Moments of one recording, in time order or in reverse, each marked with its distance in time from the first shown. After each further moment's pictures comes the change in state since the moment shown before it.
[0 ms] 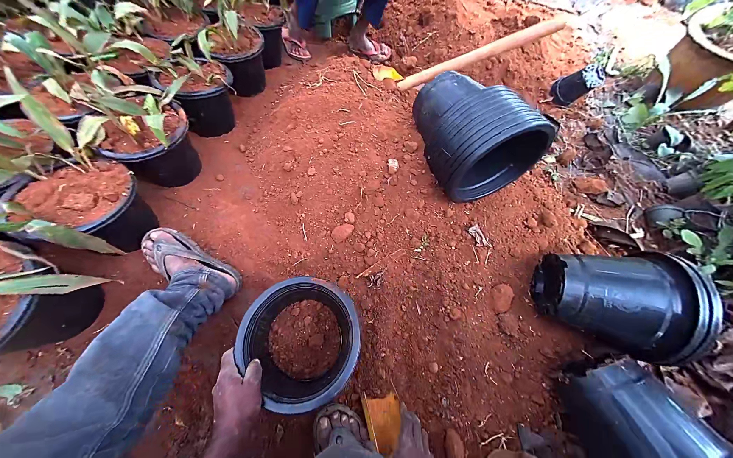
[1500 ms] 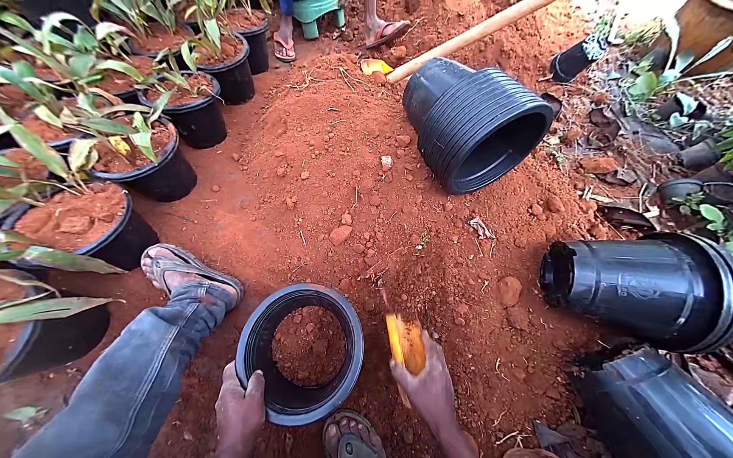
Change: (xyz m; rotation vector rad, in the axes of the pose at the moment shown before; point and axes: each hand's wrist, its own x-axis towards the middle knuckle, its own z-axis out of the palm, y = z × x) left_hand 0.001 -0.003 0.003 -0.018 0.041 0.044; right_hand 0.109 -0.016 -0.046 0.364 0.251 -0.137
